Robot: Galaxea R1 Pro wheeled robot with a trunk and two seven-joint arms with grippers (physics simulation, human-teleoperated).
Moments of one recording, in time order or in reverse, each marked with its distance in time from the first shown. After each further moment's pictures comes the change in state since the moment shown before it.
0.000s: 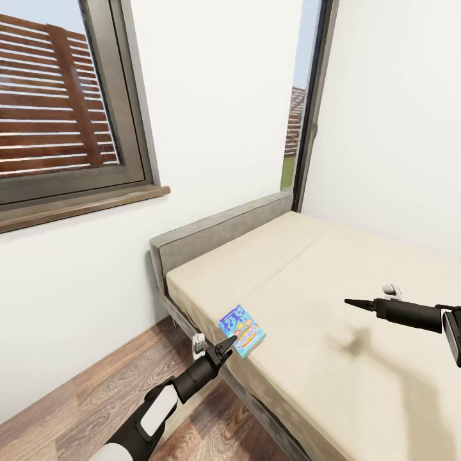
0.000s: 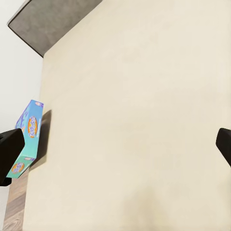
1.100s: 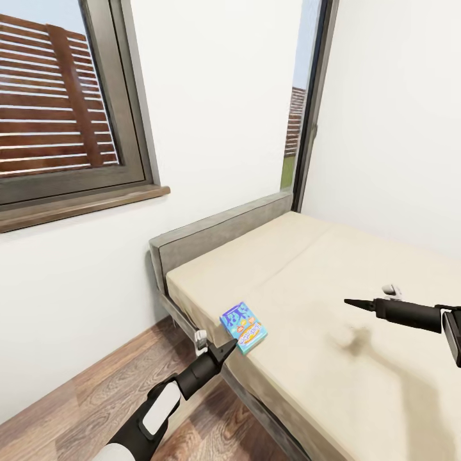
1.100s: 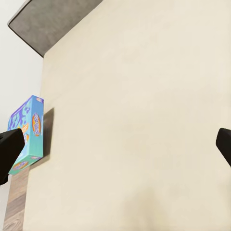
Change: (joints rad) left arm 0.009 -0.013 -0.003 -0.049 0.006 0.004 0.001; right arm 0.000 0.001 0.000 0.000 0.000 0.000 0.000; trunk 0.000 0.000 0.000
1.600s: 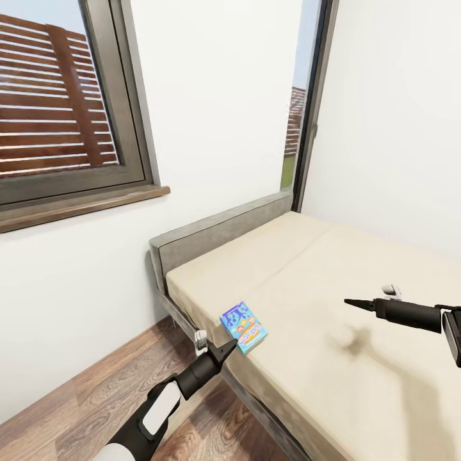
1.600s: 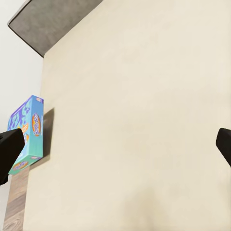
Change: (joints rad) left arm 0.000 0.000 0.000 0.000 -0.001 0.000 -0.002; right arm 0.000 0.000 0.000 0.000 0.000 0.000 0.000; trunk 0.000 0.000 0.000
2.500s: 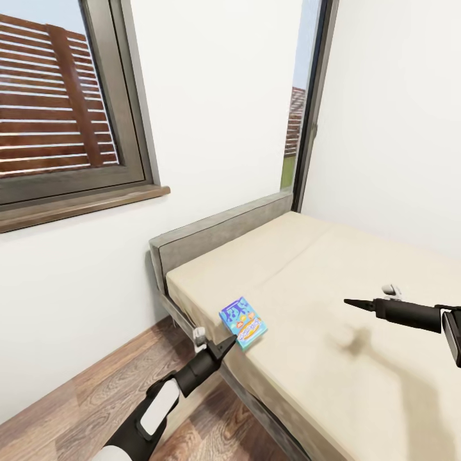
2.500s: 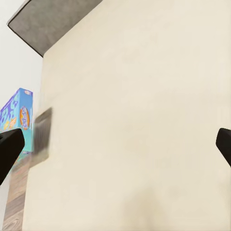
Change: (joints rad) left arm 0.017 0.006 0.000 -0.065 0.001 0.006 -0.008; right arm 0.000 0.000 0.001 0.000 0.000 -0.002 -0.001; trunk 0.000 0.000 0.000
